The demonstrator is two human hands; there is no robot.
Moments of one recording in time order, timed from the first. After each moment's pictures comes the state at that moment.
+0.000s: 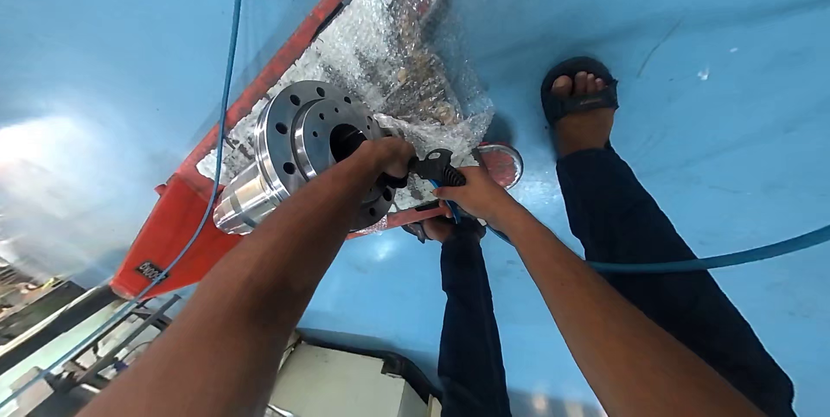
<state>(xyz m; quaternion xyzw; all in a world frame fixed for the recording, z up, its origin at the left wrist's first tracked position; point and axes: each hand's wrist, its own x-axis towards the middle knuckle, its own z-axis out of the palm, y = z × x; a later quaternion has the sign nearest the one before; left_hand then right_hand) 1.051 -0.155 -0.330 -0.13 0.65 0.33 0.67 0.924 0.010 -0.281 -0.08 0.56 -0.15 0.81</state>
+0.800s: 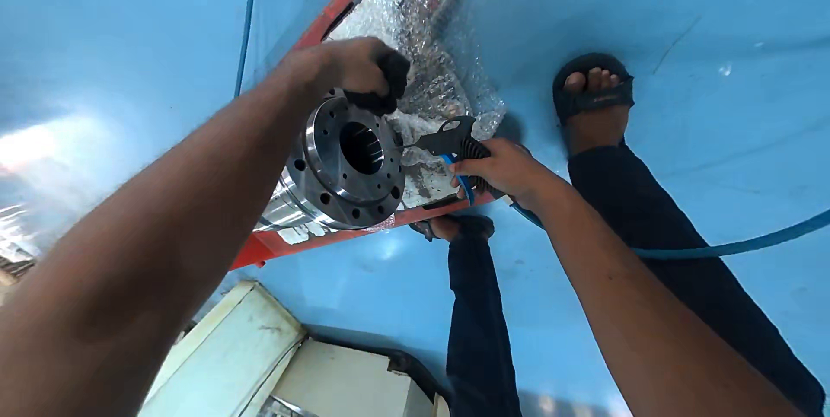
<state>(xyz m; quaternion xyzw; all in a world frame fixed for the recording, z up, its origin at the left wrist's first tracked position) 1.007 -0.284 -0.262 -0.31 0.69 0.42 0.50 0.884 -0.024 -0.261 -0.04 0.55 -0.18 0.81</state>
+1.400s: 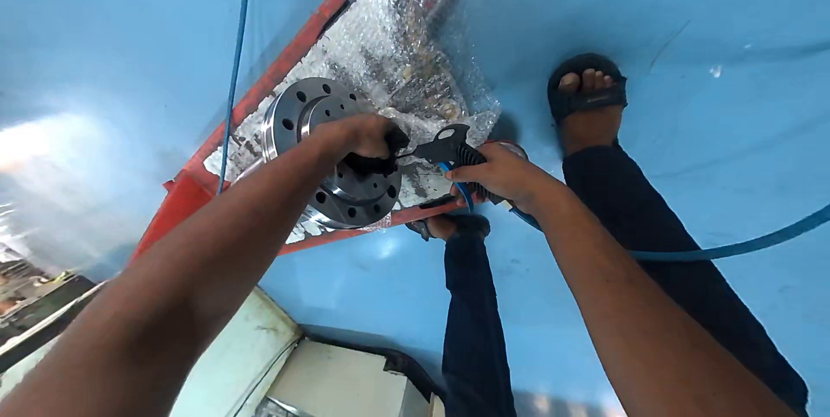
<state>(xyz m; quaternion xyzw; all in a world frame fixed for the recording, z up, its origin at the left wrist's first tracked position) 1.049 -0.212 -0.274 -0.25 0.65 0.37 0.62 0.880 -0.019 -0.256 -0.05 0.54 -0.15 0.83</state>
